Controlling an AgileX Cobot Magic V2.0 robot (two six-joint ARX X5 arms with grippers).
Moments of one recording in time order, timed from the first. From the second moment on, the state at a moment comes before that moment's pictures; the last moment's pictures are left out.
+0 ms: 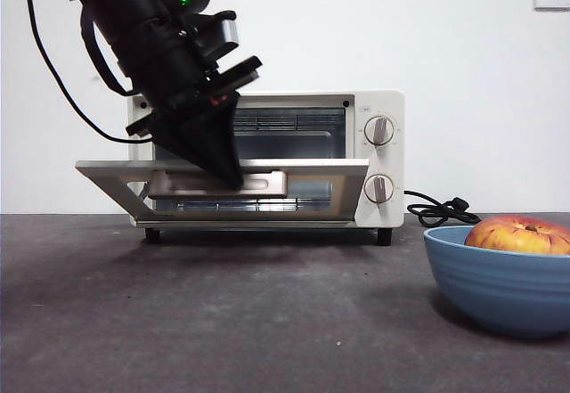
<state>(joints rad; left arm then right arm) -0.50 1.71 1.26 -0.53 0.22 0.03 0.46 0.80 1.22 -1.16 -0.05 0.20</state>
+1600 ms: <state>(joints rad) -0.59 1.34 1.14 -0.76 0.29 0.08 0.15 1.10 0.90 -1.00 -0.21 0.18</state>
